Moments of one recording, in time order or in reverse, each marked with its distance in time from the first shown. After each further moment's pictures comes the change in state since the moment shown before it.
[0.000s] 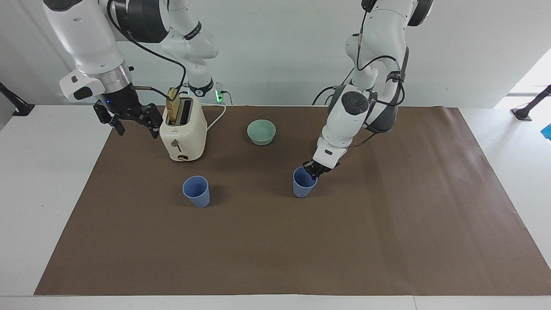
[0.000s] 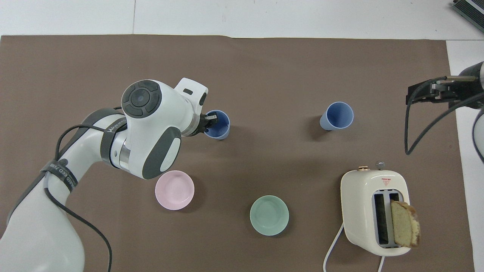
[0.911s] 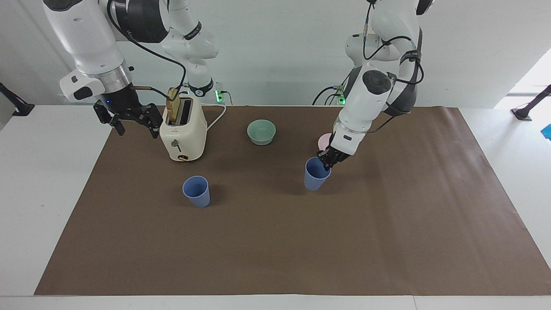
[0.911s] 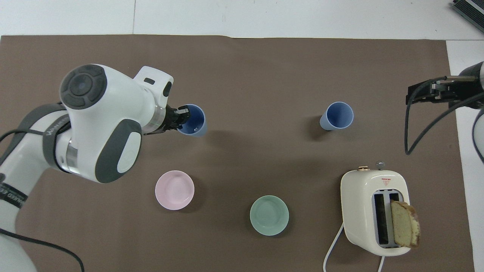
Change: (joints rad) left arm 0.040 -0.046 0.000 0.000 -0.035 -0.036 0.000; right arm 0.000 0.000 0.000 0.000 0.000 0.000 0.000
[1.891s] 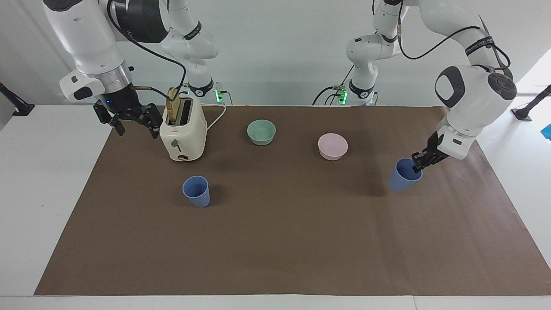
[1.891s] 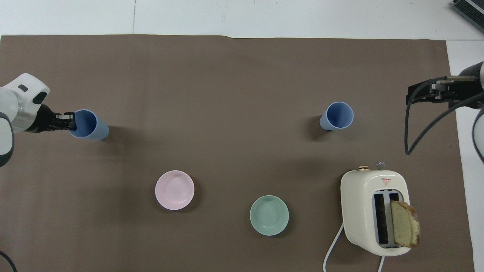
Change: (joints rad) left arm 0.355 -0.140 0.046 0.006 0.001 -0.236 0.427; right arm 0.000 0.000 0.000 0.000 0.000 0.000 0.000
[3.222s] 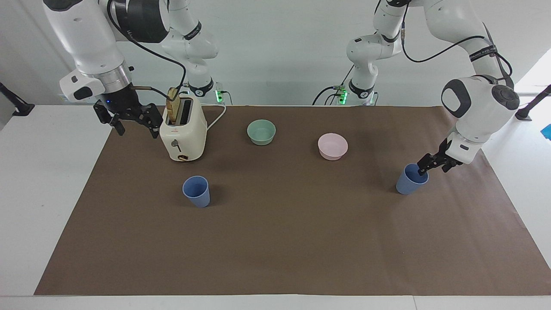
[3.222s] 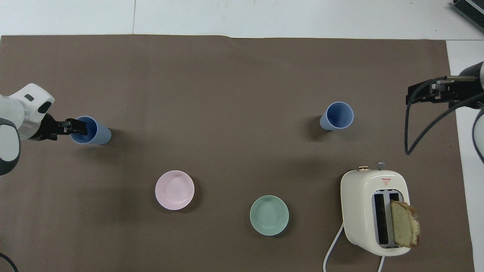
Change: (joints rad) left arm 0.044 0.014 0.147 -0.209 0.057 0.188 0.309; right arm 0.000 0.000 0.000 0.000 0.000 0.000 0.000
